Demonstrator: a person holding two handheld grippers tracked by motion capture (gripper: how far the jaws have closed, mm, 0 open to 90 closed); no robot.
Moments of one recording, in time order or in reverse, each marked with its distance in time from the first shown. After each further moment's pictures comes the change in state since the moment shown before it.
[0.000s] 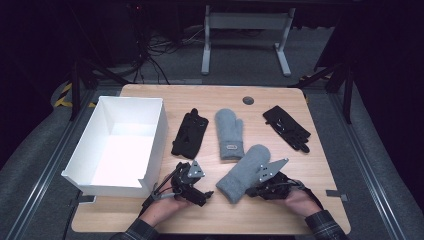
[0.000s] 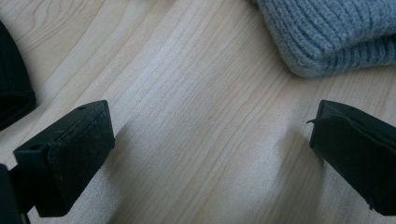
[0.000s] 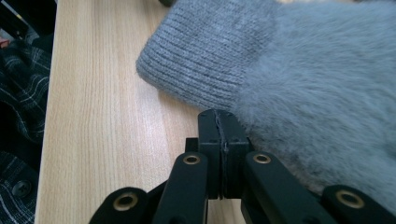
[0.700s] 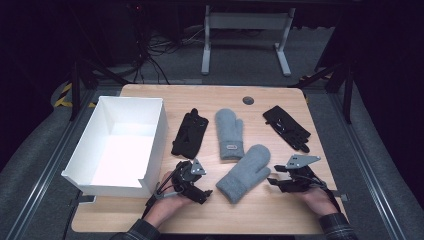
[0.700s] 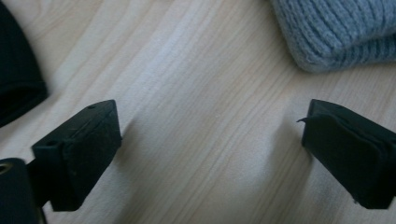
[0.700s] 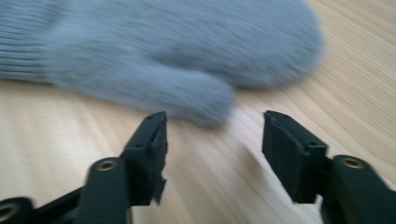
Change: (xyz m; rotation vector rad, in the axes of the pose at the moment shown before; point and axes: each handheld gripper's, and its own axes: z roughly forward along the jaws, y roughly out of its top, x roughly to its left) left arm 0.001 0.012 -0.007 0.077 0.028 -0.022; right arm -0.027 -0.050 -0.046 -0.098 -0.407 0.217
